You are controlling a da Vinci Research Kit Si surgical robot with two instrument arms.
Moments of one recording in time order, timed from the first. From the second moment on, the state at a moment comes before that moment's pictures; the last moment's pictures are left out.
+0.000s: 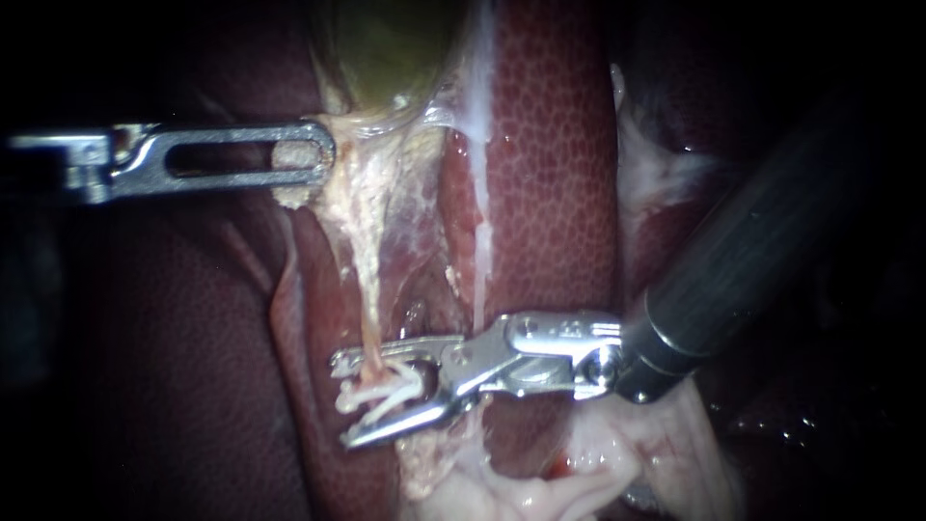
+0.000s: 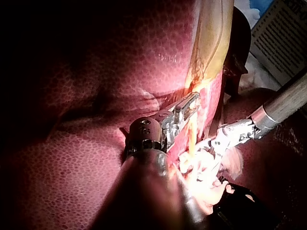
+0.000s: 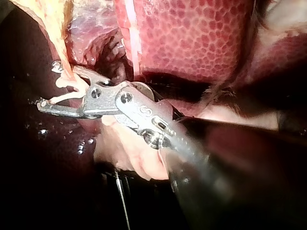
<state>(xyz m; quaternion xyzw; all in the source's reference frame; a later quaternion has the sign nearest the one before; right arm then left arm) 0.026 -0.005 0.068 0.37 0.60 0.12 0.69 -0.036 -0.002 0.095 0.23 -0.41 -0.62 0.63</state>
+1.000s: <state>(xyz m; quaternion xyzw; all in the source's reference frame) 0.025 -0.004 0.069 0.39 0.59 0.13 0.70 -0.036 -0.002 0.095 0.23 -0.41 -0.62 0.63</state>
